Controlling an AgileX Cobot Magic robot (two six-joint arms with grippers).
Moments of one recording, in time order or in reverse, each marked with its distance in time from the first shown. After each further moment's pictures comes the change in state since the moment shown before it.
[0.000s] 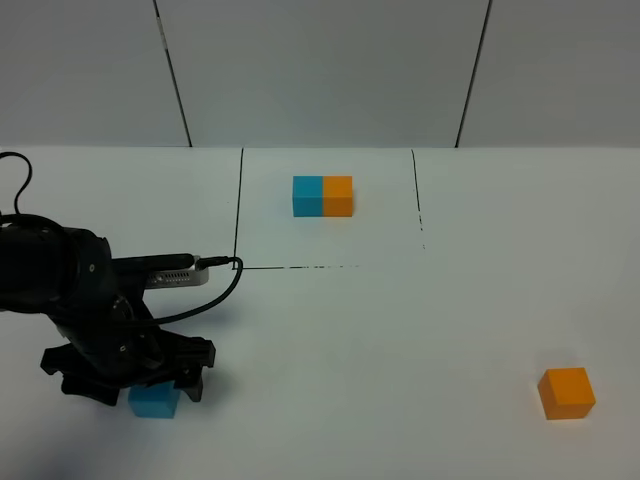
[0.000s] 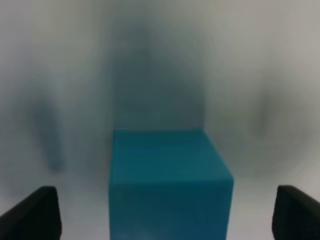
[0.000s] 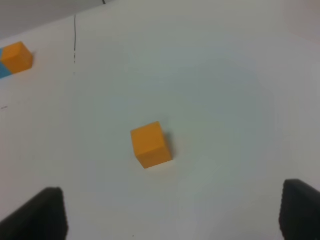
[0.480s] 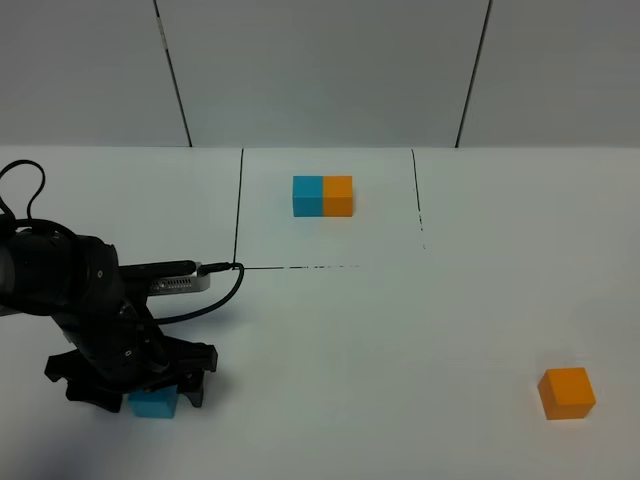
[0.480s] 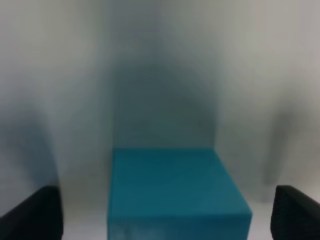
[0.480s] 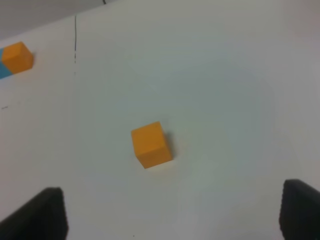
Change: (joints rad) left arm 0.000 0.037 0.000 -0.001 -0.006 -0.016; right arm 0.000 0.000 0.000 0.000 0.000 0.000
